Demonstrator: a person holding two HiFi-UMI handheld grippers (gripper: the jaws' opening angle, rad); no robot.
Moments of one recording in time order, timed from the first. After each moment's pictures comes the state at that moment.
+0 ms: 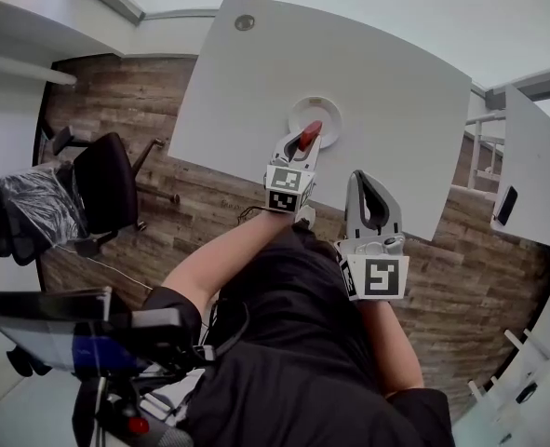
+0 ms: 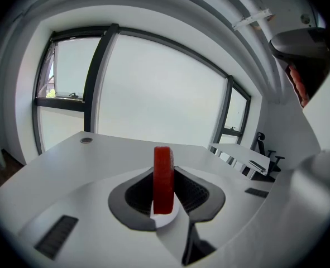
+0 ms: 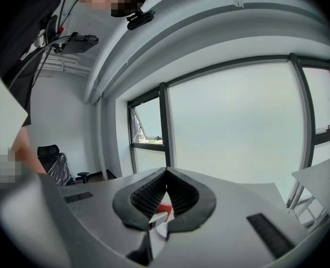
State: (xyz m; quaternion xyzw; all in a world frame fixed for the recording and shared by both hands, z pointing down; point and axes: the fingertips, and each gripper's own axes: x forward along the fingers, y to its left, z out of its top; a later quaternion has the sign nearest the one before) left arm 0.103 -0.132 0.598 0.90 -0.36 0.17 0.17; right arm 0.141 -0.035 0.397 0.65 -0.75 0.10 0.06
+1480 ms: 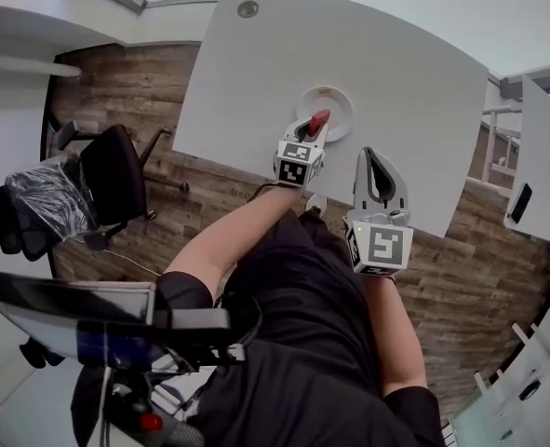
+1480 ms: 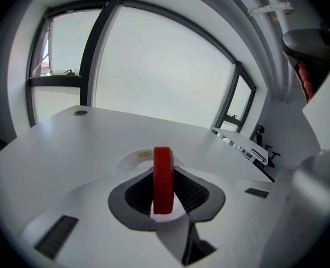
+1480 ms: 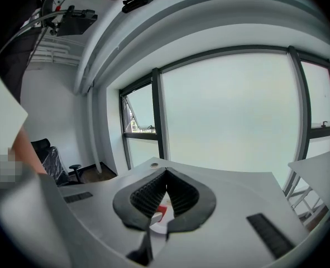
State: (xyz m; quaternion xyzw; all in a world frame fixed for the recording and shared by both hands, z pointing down) left arm 0.109 -0.156 0.688 0.88 -0.33 0.24 0.24; right arm 0.157 -0.078 0.460 0.67 -0.73 0.14 0.10
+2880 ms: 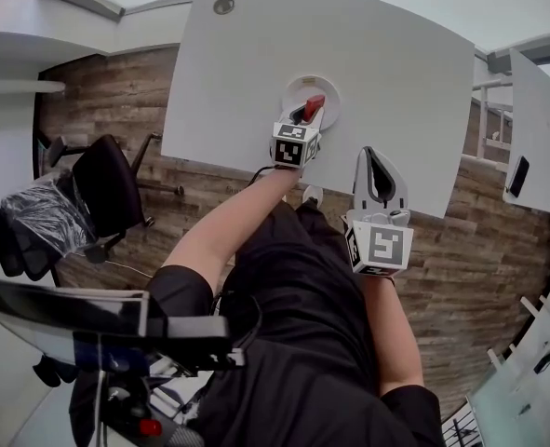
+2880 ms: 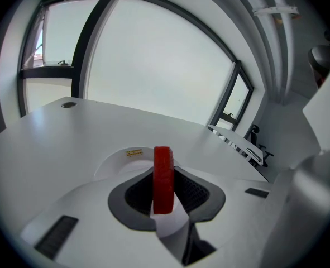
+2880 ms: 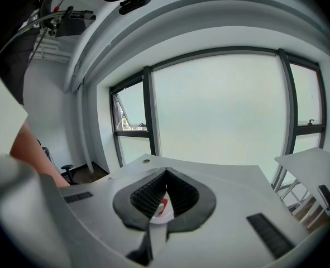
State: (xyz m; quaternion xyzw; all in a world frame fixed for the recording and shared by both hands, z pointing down) left arm 0.134 -0.160 0.698 0.89 -0.30 0.24 0.26; right arm 0.172 -0.047 0.461 0.70 -0.69 0.15 0.10
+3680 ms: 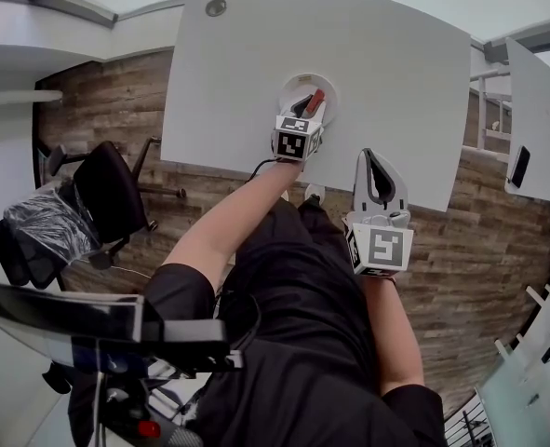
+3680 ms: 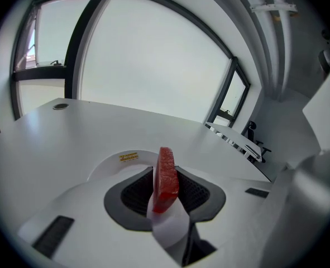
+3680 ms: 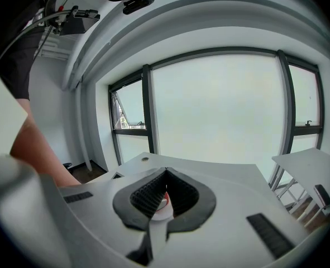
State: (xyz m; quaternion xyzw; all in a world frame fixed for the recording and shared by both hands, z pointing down) left arm 0.153 -0.162 0.700 0.89 -0.28 0.26 0.25; right arm 0.175 -0.034 0.465 0.71 -0.68 0.15 0.11
